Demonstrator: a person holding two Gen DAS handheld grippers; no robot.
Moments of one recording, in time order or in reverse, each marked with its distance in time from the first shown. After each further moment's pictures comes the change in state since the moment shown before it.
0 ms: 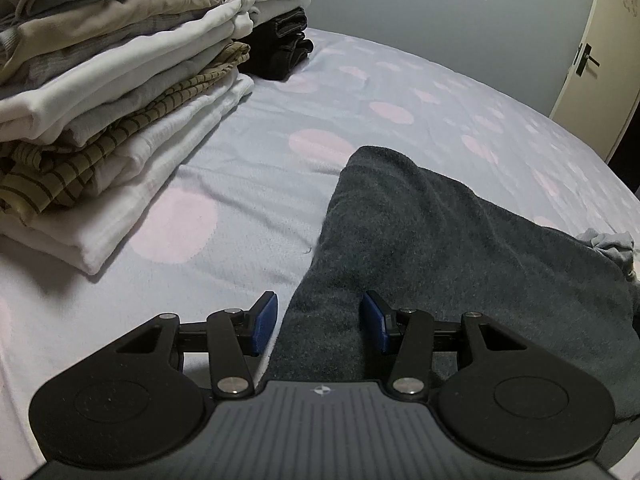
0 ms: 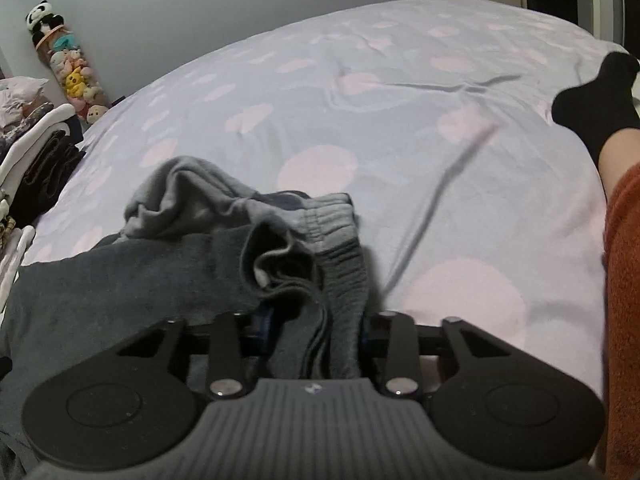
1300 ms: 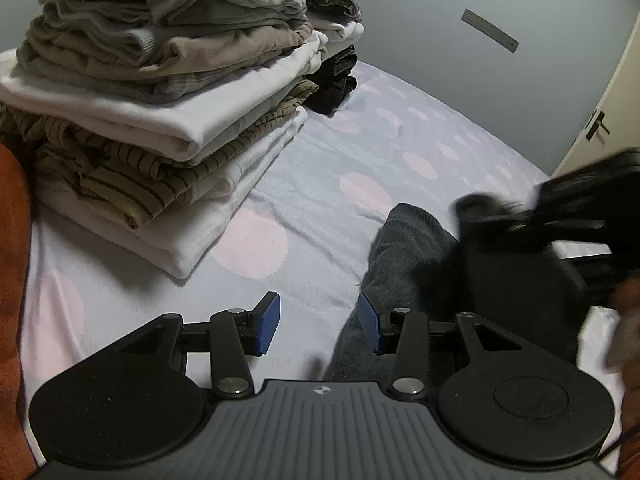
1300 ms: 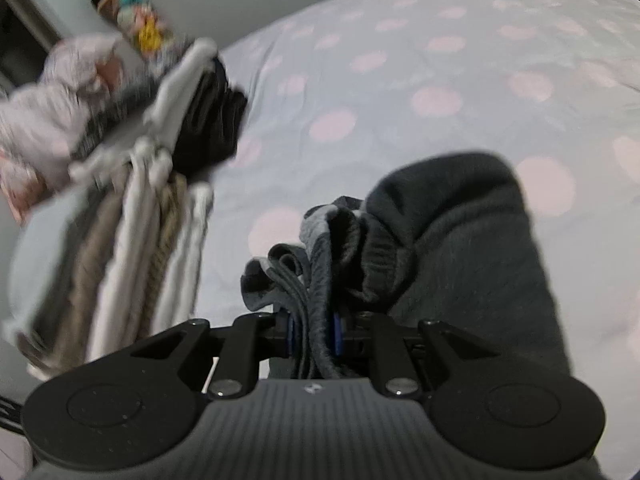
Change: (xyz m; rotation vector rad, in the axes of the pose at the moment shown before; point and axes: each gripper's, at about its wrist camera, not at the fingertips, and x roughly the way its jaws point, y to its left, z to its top) left arm -0.050 0.054 0.014 -0.161 -0.052 -0.035; right arm 0.010 0.332 0.010 -0.012 0.211 0.175
